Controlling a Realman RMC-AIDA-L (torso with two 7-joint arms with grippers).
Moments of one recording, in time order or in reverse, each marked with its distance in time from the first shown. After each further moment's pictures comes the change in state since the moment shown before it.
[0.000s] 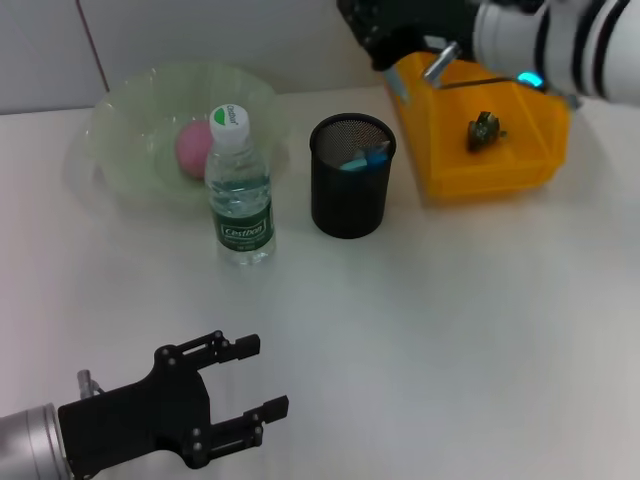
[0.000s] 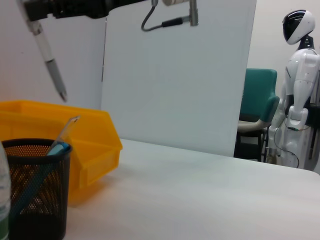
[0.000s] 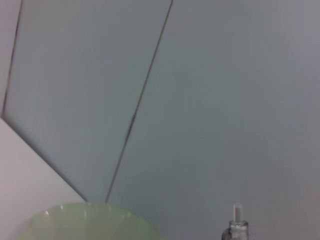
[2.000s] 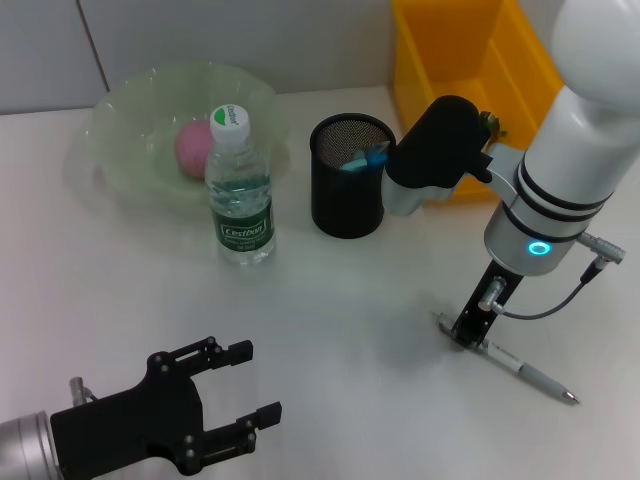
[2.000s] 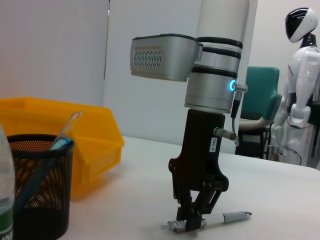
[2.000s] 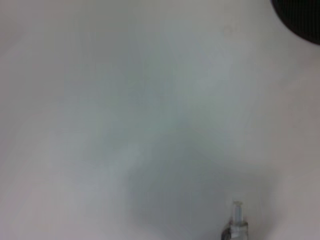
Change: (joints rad) left arm 0.012 0.006 0.000 -0.007 -0.002 0.004 0.013; right arm 0.409 0.003 0.041 0.575 -0.239 -0.875 0.284
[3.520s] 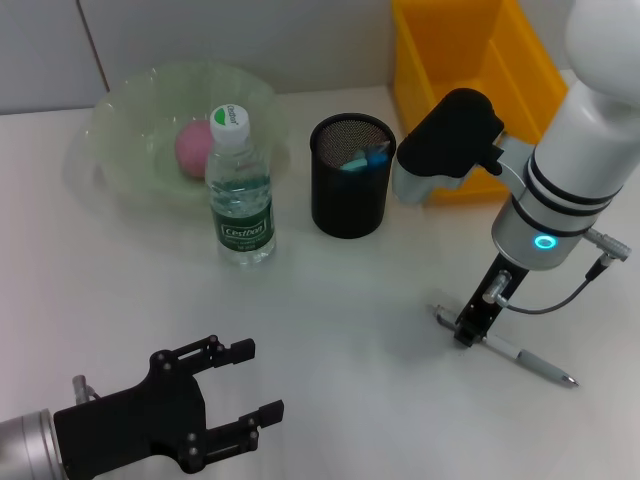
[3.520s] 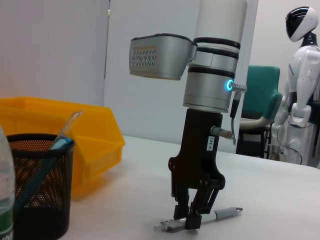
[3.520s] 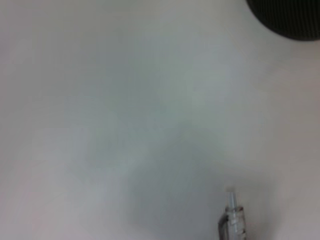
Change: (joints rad) left arm -0.005 -0.003 0.000 -0.002 0.000 -0.006 0.000; right arm 0.004 0.002 0.055 0.029 -0.018 0.011 -0.001
